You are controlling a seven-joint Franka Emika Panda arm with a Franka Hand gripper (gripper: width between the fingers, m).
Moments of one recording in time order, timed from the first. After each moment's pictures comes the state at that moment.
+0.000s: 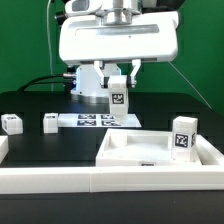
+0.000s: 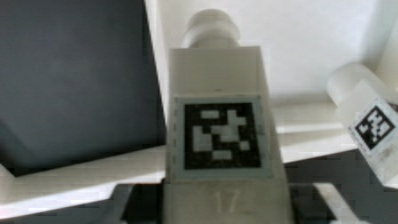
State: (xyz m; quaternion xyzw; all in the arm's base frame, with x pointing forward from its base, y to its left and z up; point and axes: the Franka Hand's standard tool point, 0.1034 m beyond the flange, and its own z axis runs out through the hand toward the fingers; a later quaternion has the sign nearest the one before) arm 0.544 -0.004 0.128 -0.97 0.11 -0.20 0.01
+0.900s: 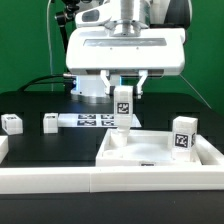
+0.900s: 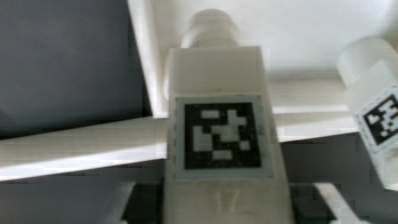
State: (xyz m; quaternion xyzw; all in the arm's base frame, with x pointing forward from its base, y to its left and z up) arm 0.554 0.005 0.114 -0.96 0.10 -0.28 -0.02
